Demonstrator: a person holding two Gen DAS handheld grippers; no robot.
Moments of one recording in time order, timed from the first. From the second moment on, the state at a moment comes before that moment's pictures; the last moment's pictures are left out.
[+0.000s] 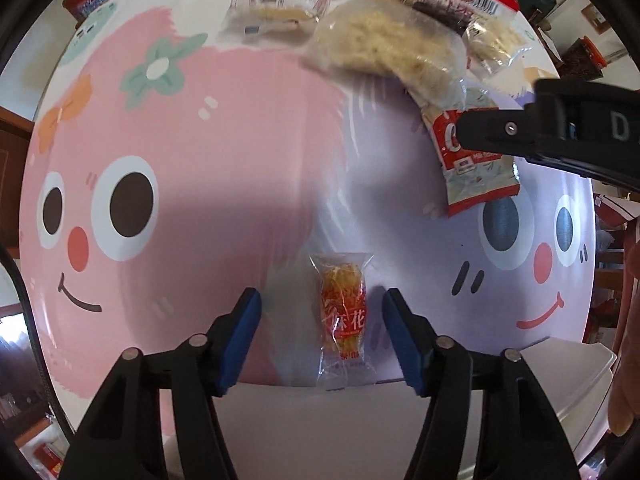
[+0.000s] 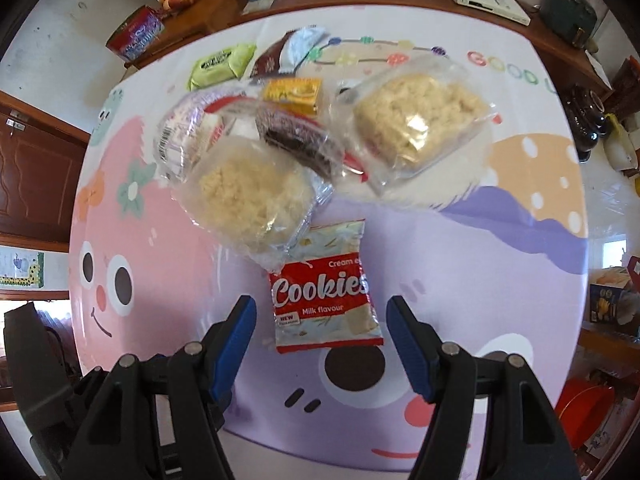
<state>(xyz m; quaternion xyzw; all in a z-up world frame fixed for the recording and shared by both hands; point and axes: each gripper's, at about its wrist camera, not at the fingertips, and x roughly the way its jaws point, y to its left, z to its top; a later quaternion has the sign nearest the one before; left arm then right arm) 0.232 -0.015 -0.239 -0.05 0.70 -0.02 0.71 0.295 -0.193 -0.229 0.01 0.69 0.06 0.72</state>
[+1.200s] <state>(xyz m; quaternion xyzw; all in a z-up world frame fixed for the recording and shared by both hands) 0.203 -0.021 -0.158 -0.01 0.61 -0.01 0.79 0.251 -0.206 -0.196 0.00 0.67 0.03 0.74</state>
